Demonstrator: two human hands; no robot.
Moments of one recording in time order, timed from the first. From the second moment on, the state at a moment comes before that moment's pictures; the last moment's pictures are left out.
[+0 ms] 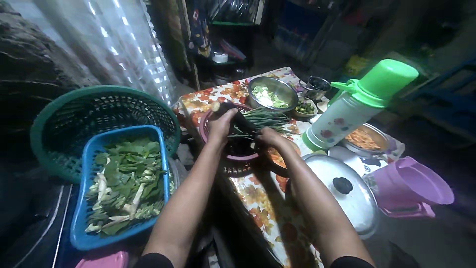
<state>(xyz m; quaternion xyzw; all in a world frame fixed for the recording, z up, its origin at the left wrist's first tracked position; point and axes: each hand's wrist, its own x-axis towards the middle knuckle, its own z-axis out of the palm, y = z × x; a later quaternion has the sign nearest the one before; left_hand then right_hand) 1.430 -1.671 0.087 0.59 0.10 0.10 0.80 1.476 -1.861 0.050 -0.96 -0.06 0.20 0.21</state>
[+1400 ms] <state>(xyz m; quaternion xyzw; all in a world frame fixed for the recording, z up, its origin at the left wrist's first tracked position) 1.275 -1.612 0.029 0.29 -0.12 -0.11 0.94 1.433 -1.798 0.116 -0.84 -0.28 0.18 0.43</state>
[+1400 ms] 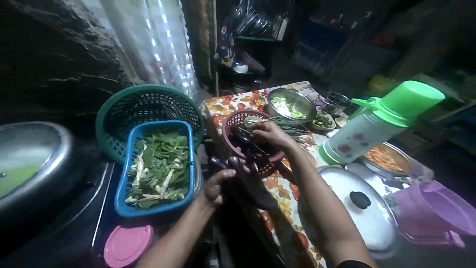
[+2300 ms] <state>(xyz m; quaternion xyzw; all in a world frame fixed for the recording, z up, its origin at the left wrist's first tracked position) 1.313 -1.739 -0.038 0.24 0.19 -0.16 0.94 1.471 -1.780 0.067 -0.93 -0.25 0.10 0.23</state>
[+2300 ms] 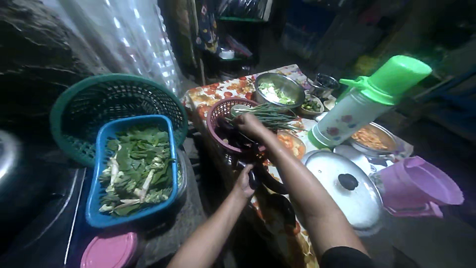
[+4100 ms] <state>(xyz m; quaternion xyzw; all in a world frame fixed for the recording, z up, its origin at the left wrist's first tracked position) 0.809 -1.334 0.000 0.30 0.14 0.18 0.93 1.090 -1.659 0.071 -0.70 -0.36 0.24 0.57</state>
